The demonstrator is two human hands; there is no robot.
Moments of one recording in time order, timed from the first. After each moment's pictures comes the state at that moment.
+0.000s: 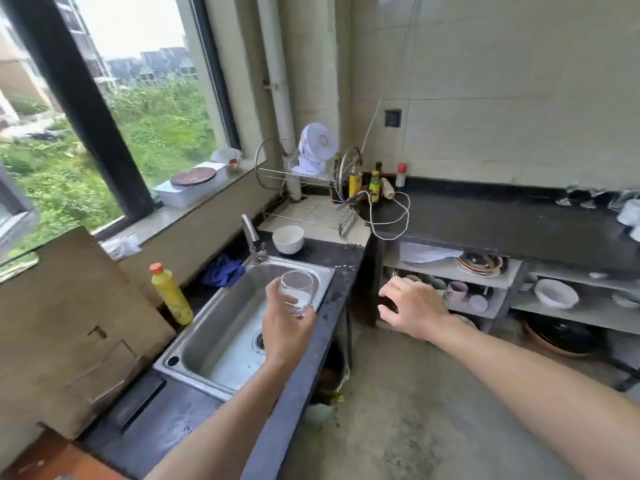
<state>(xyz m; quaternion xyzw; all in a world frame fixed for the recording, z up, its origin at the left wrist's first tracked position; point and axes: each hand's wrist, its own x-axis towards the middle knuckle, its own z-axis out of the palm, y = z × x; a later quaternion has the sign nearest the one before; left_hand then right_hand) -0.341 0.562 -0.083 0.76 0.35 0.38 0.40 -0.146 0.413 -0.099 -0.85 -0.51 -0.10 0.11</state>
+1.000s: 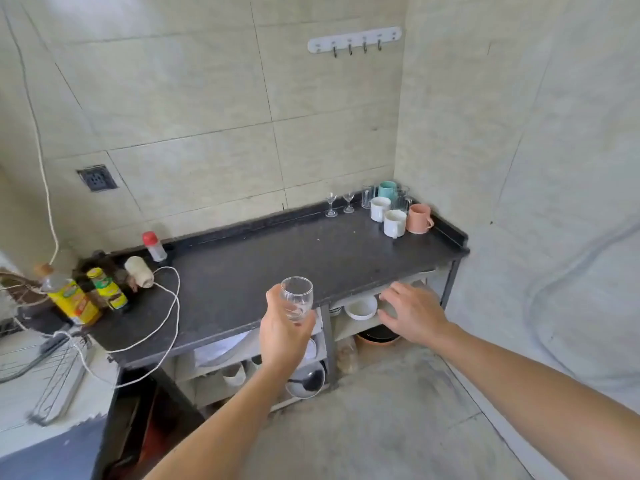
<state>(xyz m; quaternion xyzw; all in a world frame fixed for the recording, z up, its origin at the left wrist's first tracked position) 0.239 0.332 -0.098 0.86 0.07 0.14 0.48 0.286 0.085 -0.118 -0.97 -0.17 -0.13 0.08</state>
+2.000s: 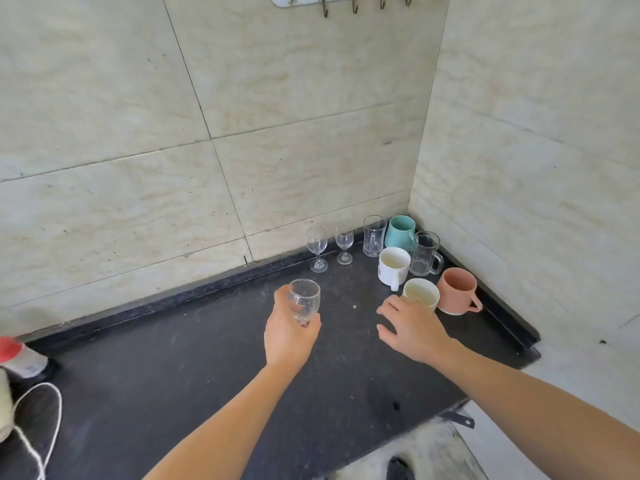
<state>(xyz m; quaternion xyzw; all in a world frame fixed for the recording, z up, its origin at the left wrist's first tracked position) 0.746 0.277 -0.139 0.87 0.08 0.04 0.48 0.767 0.035 -0.178 -0.97 -0.19 -0.09 0.07</state>
